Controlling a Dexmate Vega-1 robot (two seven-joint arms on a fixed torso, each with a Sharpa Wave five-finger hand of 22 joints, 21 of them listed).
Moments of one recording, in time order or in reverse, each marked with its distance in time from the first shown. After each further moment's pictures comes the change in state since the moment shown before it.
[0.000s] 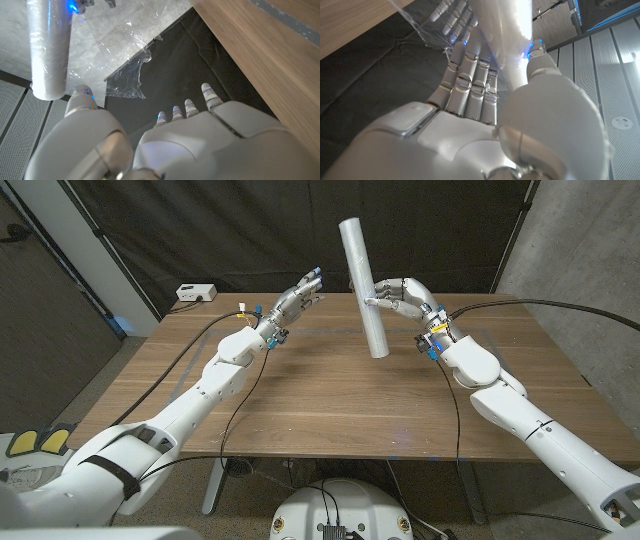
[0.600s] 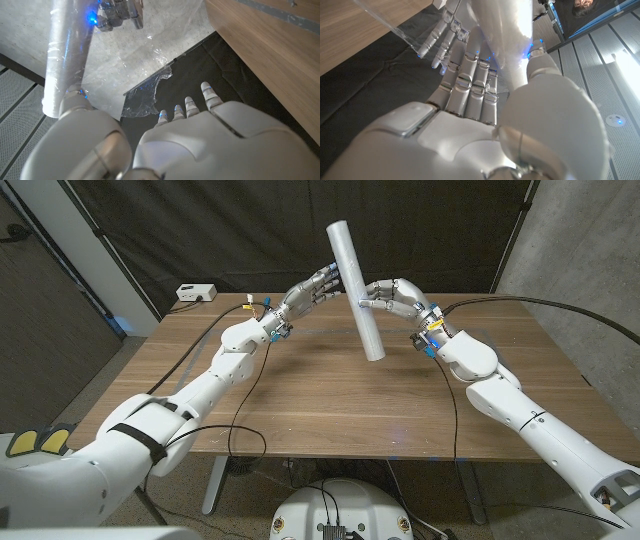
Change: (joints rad) left arm -0.149 -0.116 -0.003 0.288 -0.098 -0.107 -0.359; left_hand 0.005 -0.039 -0.076 -0.016 0.043 0.000 0.054 0.029 0.001 0.008 0.050 0.034 0.000 0.056 0.005 0.013 -0.008 0.026 0.004 0.005 -0.003; right arm 0.056 0.005 -0.038 0.049 0.101 0.017 0.147; right_hand 0.001 -0.001 0.000 0.000 -0.005 0.000 0.000 0.009 0.000 0.000 0.000 0.010 0.000 0.000 0.000 0.012 0.016 0.000 0.000 0.039 0.005
